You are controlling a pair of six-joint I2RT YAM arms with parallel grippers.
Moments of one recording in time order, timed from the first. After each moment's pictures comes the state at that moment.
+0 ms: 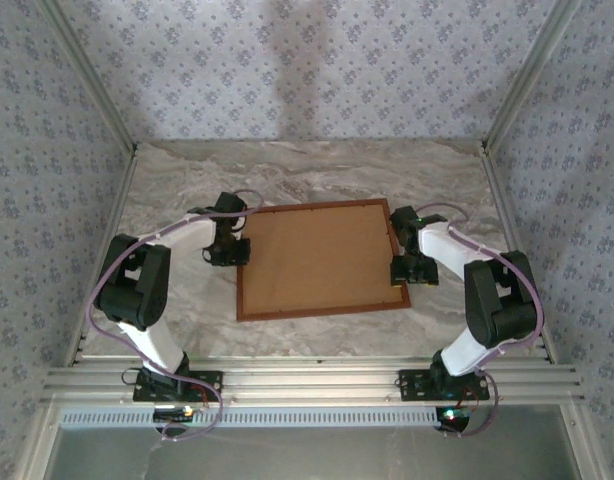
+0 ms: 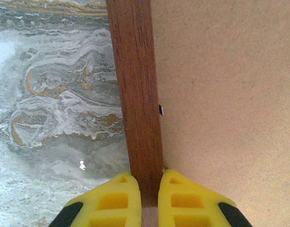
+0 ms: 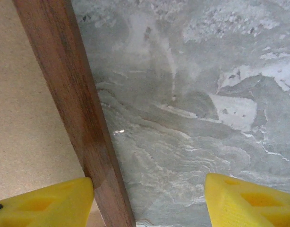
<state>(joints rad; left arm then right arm) -0.36 1.74 1.06 -0.69 0.05 -0.33 0.28 1.60 0.95 -0.93 0.15 0.33</state>
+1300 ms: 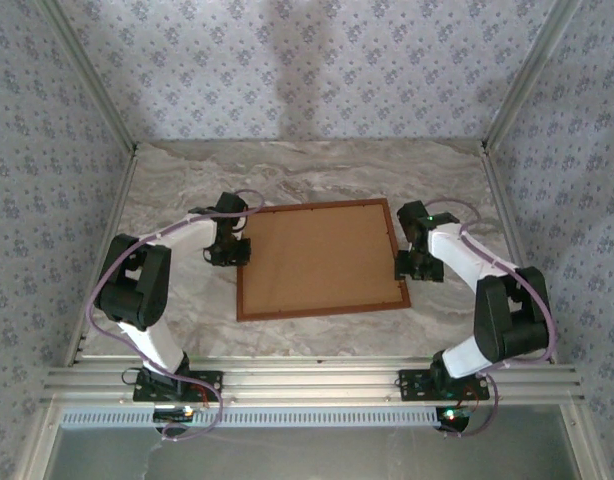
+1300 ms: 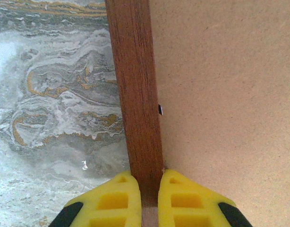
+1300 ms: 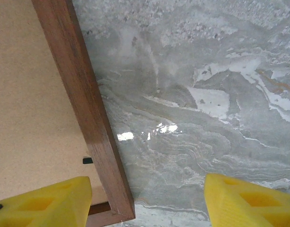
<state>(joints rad) -0.36 1.74 1.06 -0.69 0.04 -0.33 0.25 1.50 0.96 -0.98 0.14 0.34</state>
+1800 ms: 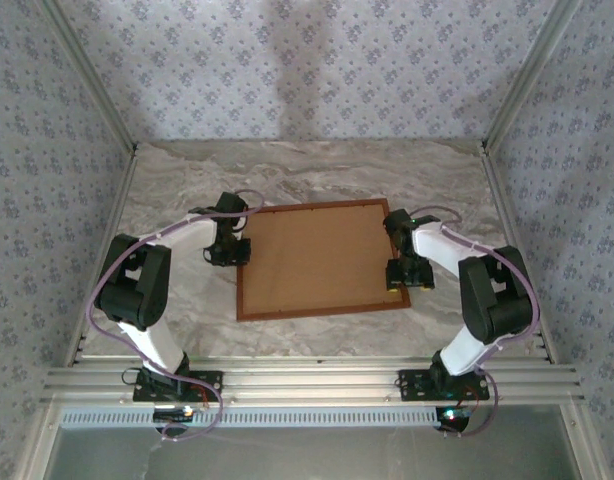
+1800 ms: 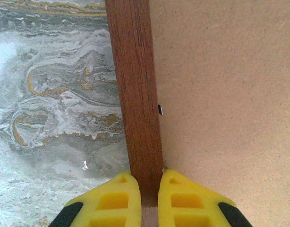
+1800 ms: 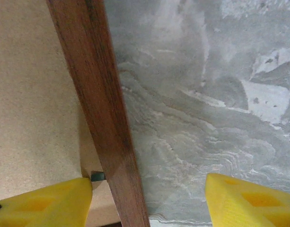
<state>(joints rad) -0.36 1.74 1.06 -0.69 0.04 -0.33 0.31 1.63 0.95 -0.95 0.13 0.35</state>
